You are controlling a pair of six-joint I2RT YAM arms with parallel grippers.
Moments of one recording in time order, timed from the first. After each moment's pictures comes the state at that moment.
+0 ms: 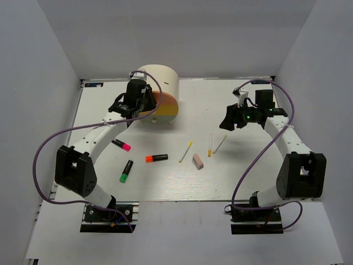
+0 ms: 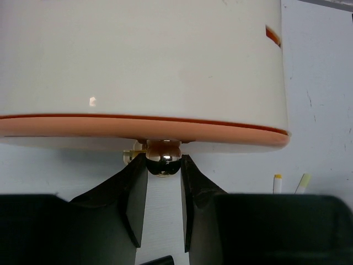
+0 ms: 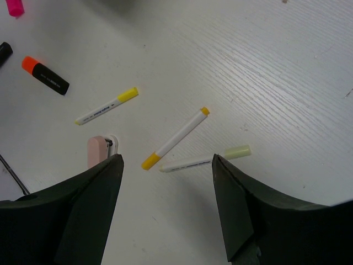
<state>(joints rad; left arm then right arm) -0.43 1.56 1.31 -0.29 -0.16 -0.45 0.05 1.46 1.11 -0.53 -0.72 -0.25</state>
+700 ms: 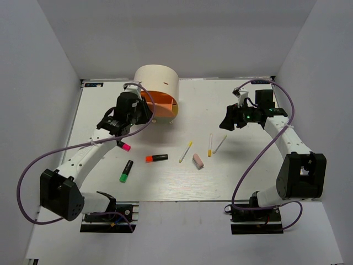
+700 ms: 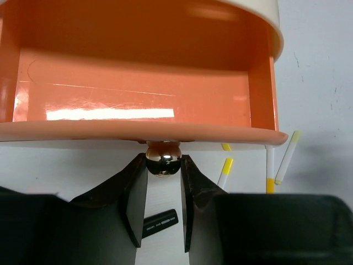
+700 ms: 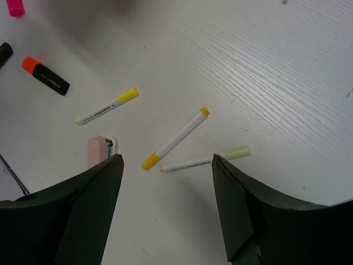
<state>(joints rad) -0.44 1.32 1.10 -0.32 -0.08 -0.45 0.05 1.46 1.11 -0.53 -0.72 -0.25</state>
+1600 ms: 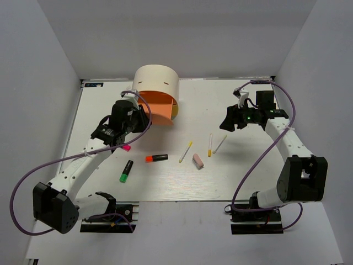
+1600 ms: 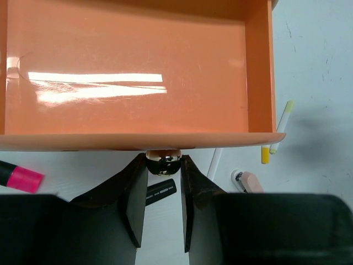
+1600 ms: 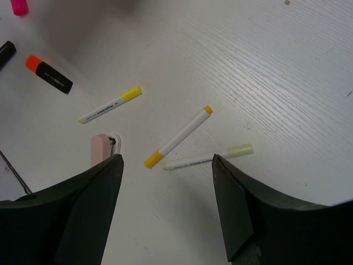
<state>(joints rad) -0.44 1.18 0.99 -0.37 -0.01 -0.46 0.05 1.43 1.10 -0.53 -0.73 -0.25</state>
